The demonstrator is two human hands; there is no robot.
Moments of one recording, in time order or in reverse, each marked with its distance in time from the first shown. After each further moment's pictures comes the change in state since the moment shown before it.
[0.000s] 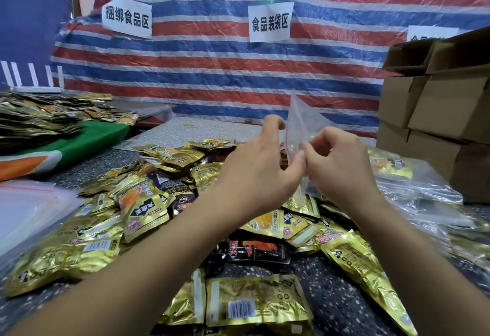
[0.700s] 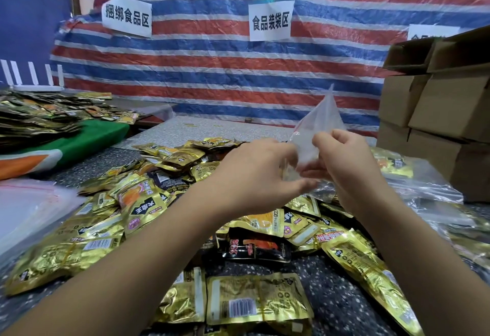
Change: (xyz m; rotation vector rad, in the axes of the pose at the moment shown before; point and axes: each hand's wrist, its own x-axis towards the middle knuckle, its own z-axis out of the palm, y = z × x) left_hand 0.003 -0.002 -0.014 0.148 -0.300 0.087; right_hand 0.003 -0.004 -0.007 0.584 -0.180 0.368
